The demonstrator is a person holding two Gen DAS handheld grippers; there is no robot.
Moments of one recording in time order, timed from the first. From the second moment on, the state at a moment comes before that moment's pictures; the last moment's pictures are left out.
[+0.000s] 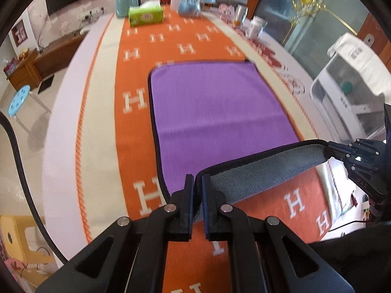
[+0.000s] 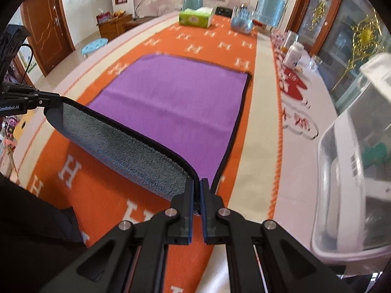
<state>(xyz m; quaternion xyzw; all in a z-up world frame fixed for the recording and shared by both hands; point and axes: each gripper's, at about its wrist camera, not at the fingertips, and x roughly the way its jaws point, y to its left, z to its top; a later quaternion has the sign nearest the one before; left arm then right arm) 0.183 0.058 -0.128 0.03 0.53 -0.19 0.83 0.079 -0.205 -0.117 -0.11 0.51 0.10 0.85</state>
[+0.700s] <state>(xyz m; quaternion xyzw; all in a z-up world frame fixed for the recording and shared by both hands) 0.286 0.058 -0.064 0.01 0.39 -0.16 0.90 0.187 -0.213 -0.055 -0.12 0.36 0.05 0.92</state>
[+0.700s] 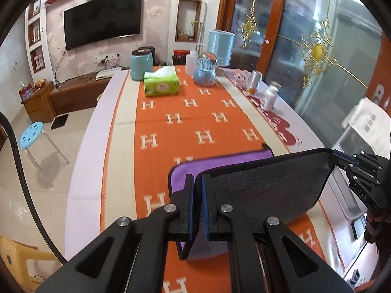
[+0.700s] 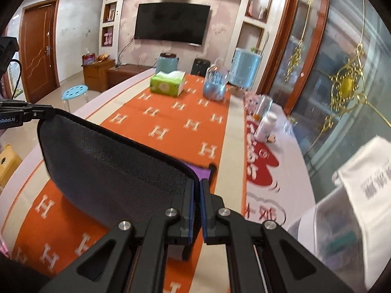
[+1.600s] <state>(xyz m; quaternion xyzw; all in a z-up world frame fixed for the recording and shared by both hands) 0.394 0.044 -0.134 -0.02 0.43 -0.07 0.90 0.280 -0.212 -0.115 -0.17 0.32 0.02 0.93</state>
